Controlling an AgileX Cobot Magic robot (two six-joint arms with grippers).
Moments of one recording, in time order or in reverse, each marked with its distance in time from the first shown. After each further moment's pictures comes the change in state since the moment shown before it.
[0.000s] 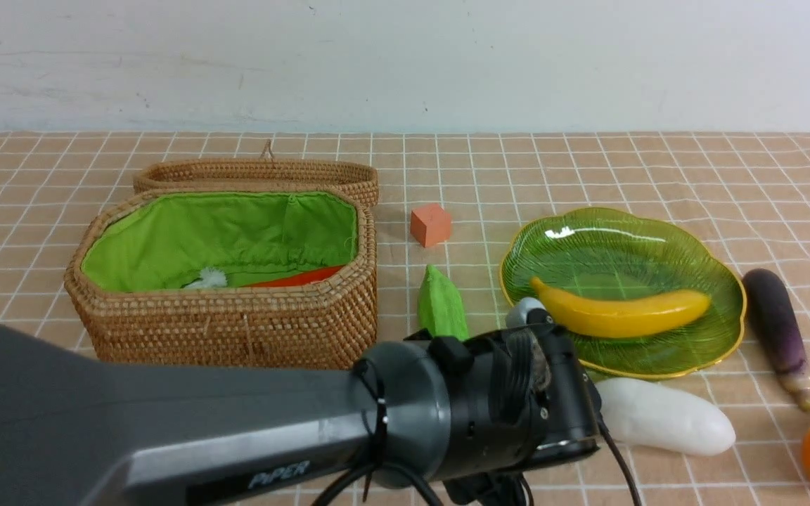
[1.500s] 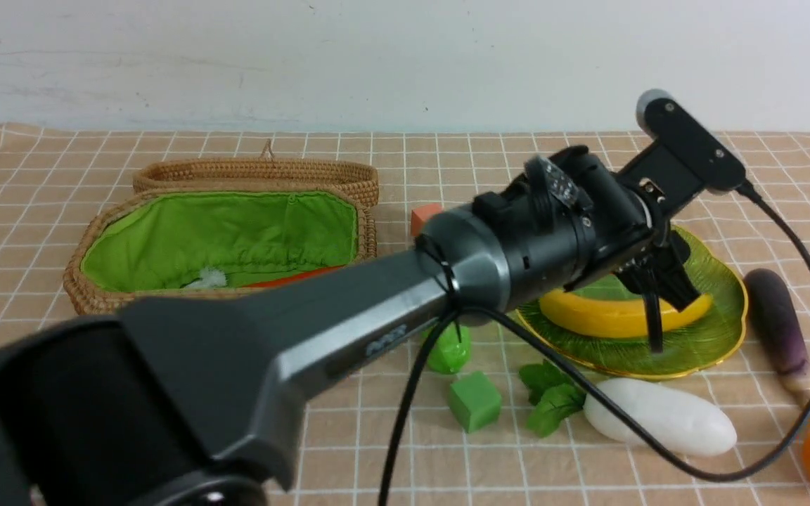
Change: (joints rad) right arm 0.000 0.000 0.000 -0.005 -0.051 0.026; left arm 0.128 0.329 -0.717 -0.145 -0.442 0.174
